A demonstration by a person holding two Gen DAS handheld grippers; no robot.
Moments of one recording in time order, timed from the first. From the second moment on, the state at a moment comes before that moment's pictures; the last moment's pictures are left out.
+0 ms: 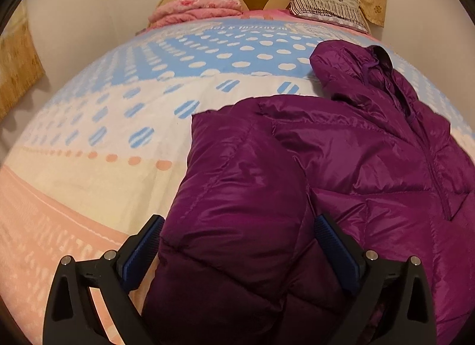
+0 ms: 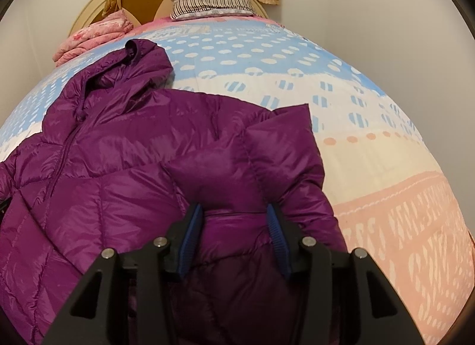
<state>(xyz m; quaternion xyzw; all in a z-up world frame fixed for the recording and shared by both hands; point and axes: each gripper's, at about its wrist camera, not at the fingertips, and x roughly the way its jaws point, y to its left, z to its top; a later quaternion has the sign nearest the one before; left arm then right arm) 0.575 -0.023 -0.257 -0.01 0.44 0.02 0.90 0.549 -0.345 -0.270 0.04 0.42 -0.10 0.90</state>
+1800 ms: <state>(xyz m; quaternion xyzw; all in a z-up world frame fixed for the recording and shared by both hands) 0.822 -0.119 -0.223 0.01 0.44 -0.15 0.89 0.808 -0.312 -0.249 0.08 0.45 0.08 0.89</state>
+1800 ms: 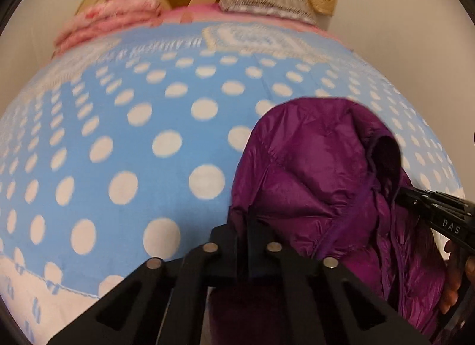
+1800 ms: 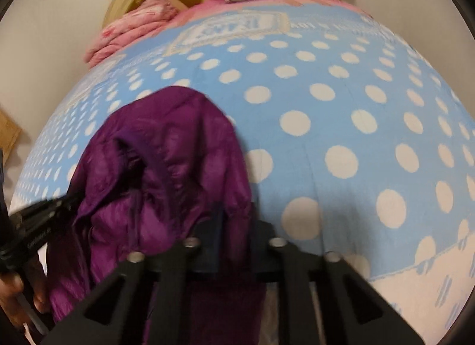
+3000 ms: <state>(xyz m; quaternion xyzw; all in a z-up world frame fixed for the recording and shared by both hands) 0.832 -0.093 -0.228 -0.02 0.45 -0.14 0.88 0.810 -0.299 -0.258 0.02 0.45 0.11 0.88</state>
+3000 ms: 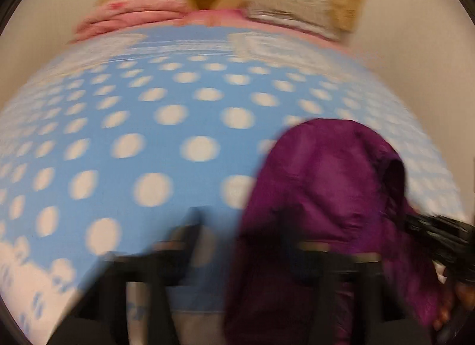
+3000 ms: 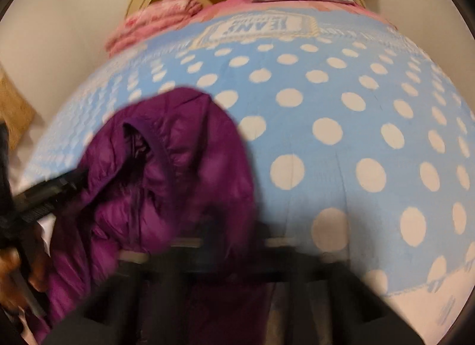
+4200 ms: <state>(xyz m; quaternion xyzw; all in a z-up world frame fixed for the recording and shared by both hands) 0.538 -0.031 -0.152 0.08 0.29 -0.16 0.94 0.551 -0.348 -0.159 0.09 0.47 0.09 0.87</state>
